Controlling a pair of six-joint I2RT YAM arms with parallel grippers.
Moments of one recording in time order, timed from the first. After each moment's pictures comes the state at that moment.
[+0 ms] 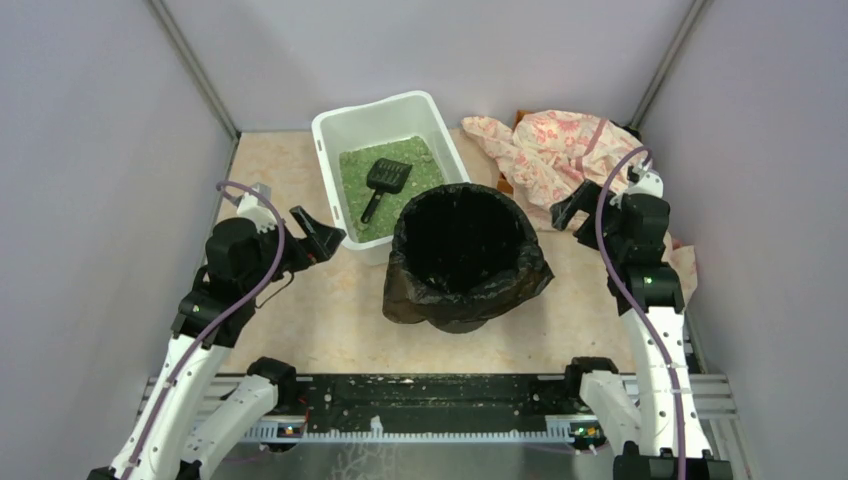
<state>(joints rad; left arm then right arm) -0.34 0.68 0.89 -0.55 0.06 -0.63 -0.04 0.79 0.91 -0.53 -0.12 0.45</state>
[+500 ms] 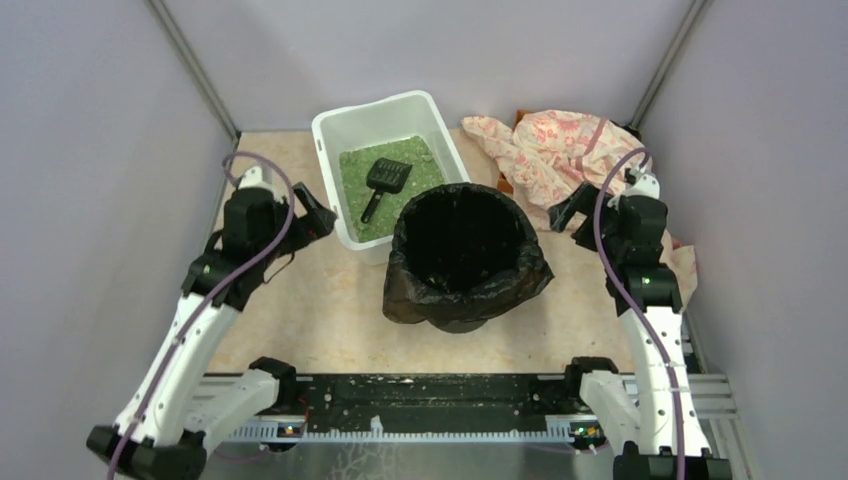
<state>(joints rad) -0.34 0.82 0.97 -0.63 -0.12 -0.63 -0.04 0.79 0.89 -0.52 -0.13 0.46</state>
